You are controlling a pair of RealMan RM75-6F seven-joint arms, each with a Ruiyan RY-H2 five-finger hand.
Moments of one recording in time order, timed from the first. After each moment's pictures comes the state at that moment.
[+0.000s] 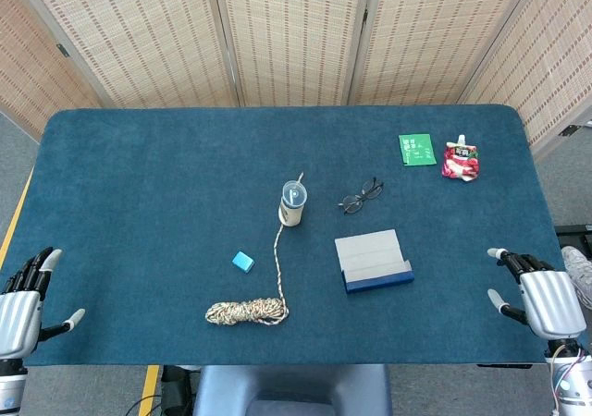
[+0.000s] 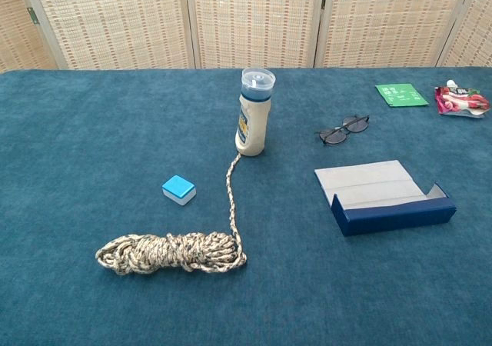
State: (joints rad) left arm -0.06 -1.18 -0.05 -1.63 1.48 1.54 0.11; right arm 0.07 -1.11 0.05 -1.64 -1.55 1.49 -0.07
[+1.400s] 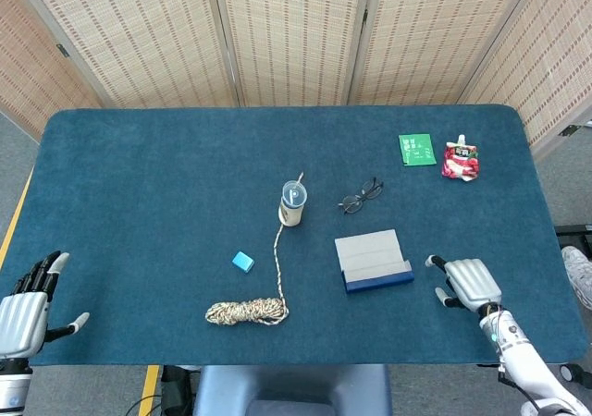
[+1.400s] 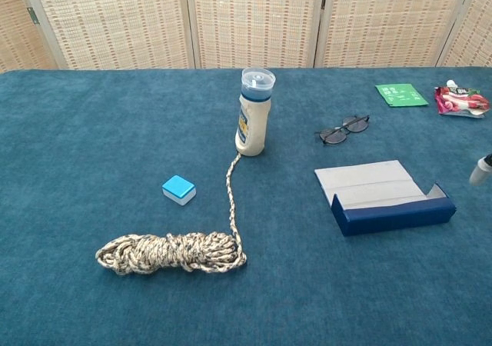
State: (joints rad) left arm -0.07 -1.19 -0.04 -1.63 1.46 1.50 0.12; right arm 0.35 -1.25 0.06 -1.54 -1.31 0.93 -0.17
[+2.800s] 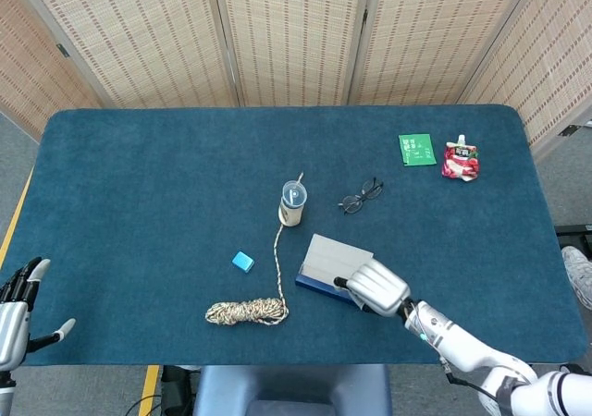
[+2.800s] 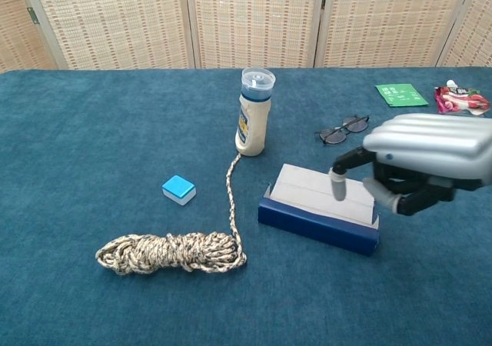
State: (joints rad) left arm -0.01 -1.16 -0.03 -1.62 1.49 1.57 0.07; right arm 0.64 -1.30 0.04 -1.70 -1.59 0.81 -0.25
